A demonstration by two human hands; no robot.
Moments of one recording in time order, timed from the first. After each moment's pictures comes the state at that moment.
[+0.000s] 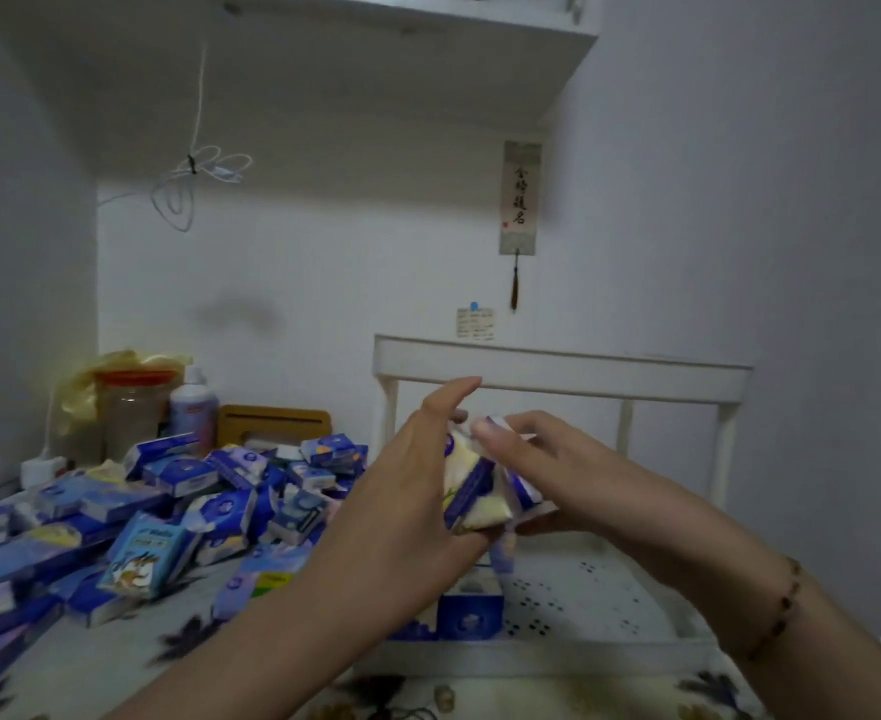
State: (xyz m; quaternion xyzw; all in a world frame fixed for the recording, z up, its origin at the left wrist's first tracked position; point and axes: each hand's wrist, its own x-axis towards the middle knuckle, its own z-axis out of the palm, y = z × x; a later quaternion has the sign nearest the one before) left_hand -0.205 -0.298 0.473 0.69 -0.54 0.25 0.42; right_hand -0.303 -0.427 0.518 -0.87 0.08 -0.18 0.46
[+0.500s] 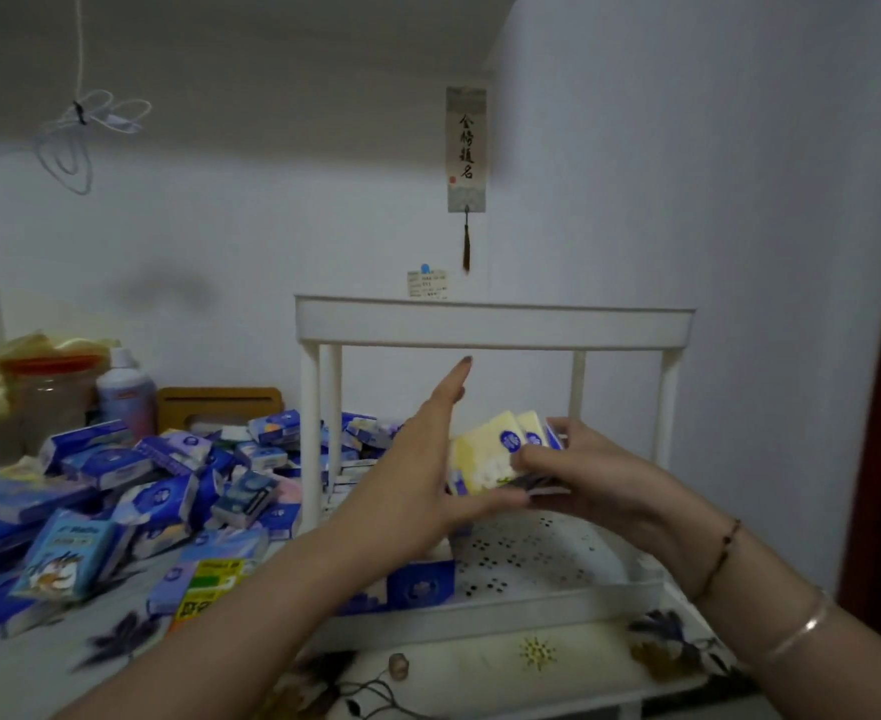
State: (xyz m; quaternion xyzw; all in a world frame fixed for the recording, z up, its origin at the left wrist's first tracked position) left_hand -0.188 -0.367 0.456 0.70 -0.57 0.06 0.42; right_hand -0.289 -0.520 0.466 -0.74 0.17 -0.20 0.62
